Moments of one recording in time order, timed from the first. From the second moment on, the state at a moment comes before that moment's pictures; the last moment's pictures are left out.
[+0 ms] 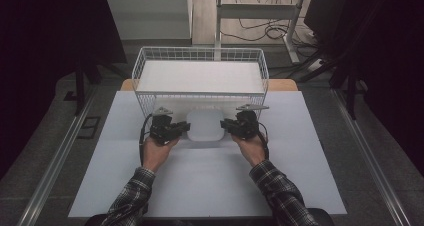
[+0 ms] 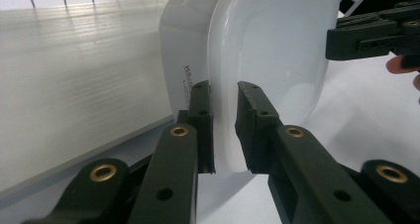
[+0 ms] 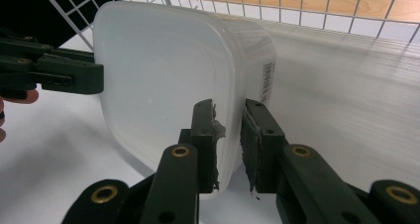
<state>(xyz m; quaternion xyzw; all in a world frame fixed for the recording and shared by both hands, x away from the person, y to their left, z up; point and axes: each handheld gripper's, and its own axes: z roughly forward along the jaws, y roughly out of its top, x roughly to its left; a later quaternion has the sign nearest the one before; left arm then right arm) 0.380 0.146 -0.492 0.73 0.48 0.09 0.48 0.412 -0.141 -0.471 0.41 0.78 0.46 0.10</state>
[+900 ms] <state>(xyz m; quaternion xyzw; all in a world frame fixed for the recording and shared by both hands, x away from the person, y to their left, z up) 0.399 0.134 -0.493 0.72 0.47 0.19 0.48 0.428 -0.125 -0.475 0.41 0.77 0.46 0.18</state>
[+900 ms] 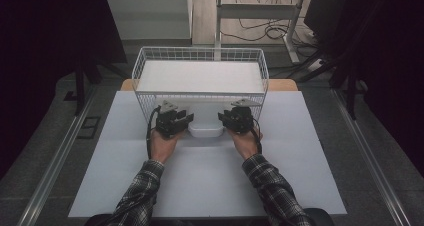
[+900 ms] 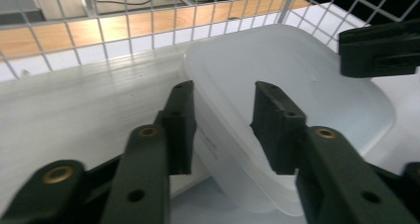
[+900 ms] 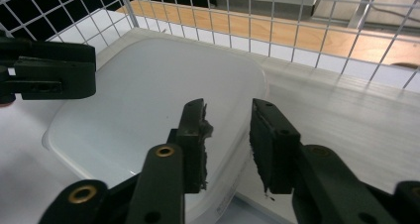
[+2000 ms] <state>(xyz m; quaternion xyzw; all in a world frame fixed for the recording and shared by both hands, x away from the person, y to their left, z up) 0.276 0.152 -0.504 0.76 0.40 0.18 0.48 0.369 -0.133 -0.470 0.30 0.82 0.47 0.12</state>
